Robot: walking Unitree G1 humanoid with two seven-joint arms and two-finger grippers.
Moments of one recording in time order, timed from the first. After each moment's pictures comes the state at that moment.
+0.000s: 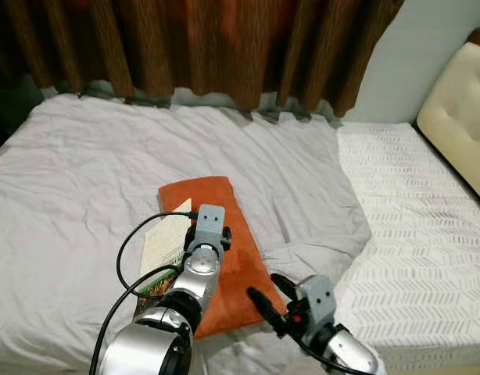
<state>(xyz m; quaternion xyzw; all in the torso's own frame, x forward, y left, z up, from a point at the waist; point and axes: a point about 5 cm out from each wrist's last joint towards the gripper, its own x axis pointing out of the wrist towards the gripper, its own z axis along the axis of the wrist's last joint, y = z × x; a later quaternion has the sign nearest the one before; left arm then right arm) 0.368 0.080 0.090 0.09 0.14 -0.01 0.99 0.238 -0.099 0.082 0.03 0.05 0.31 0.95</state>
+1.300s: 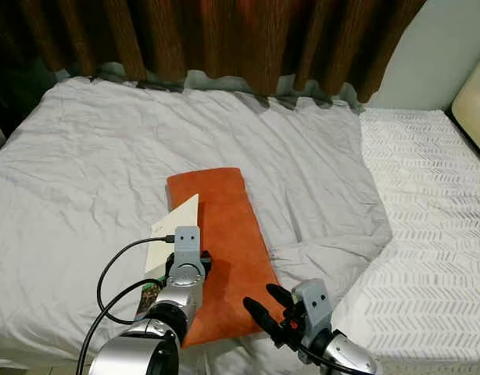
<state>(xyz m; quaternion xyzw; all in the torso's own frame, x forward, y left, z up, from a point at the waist) 0.351 0.110 0.054 0.02 0.25 0.05 0.97 0.231 -0.098 0.076 0.05 0.10 0.32 0.94</state>
